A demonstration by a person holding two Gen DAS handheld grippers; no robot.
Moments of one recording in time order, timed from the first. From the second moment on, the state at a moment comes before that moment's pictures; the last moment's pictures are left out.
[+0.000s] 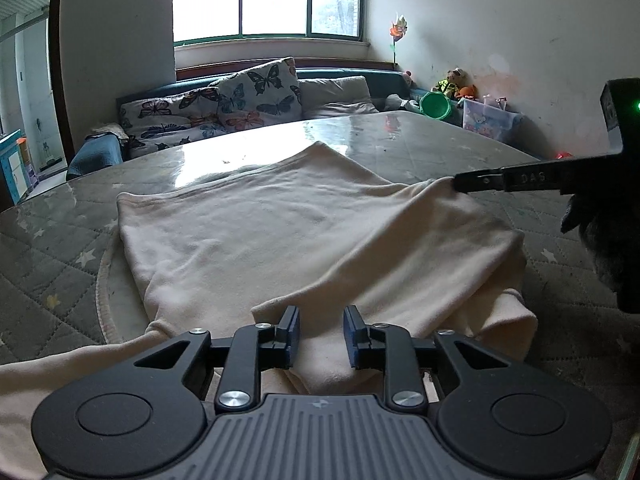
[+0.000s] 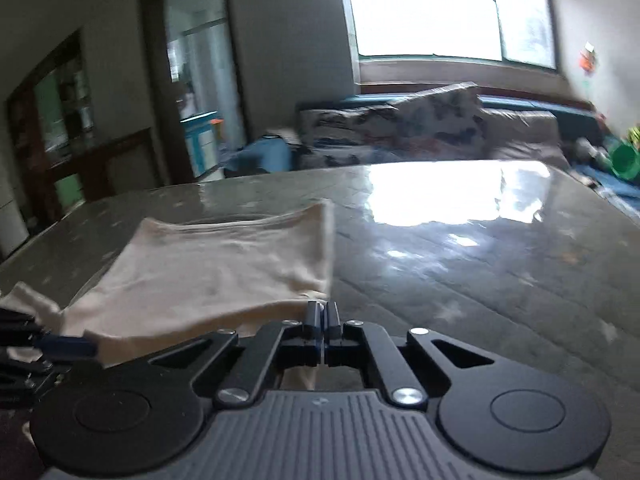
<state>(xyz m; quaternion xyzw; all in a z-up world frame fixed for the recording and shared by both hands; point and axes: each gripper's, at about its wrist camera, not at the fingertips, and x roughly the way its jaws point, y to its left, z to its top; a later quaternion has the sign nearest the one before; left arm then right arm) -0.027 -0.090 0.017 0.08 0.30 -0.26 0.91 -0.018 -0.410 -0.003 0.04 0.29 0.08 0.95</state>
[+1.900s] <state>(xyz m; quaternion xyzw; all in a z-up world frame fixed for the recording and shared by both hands) -0.082 0.059 0.038 -0.02 0.30 0.01 0.95 -0.047 -0.256 0.001 -0.14 0.30 0.30 0.90</state>
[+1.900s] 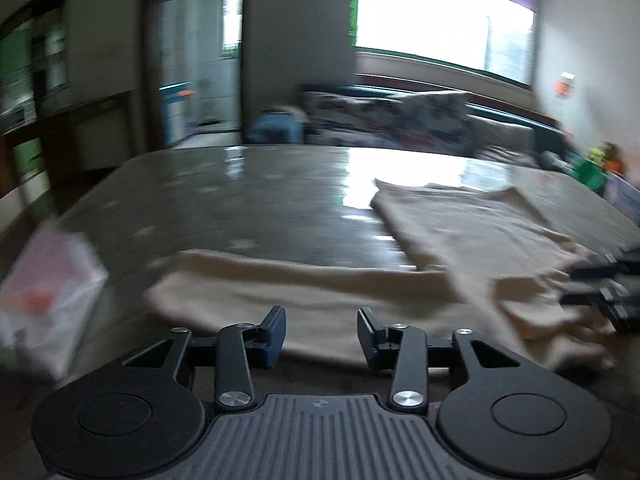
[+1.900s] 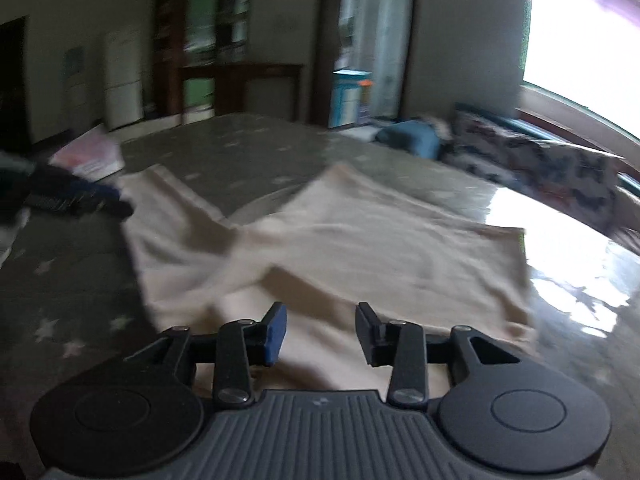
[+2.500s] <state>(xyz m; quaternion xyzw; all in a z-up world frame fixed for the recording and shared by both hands) -0.042 0.130 0.025 -0.13 0.32 0.18 0.92 -0.062 -0.254 0.010 -0.13 0.29 0.31 0.90</state>
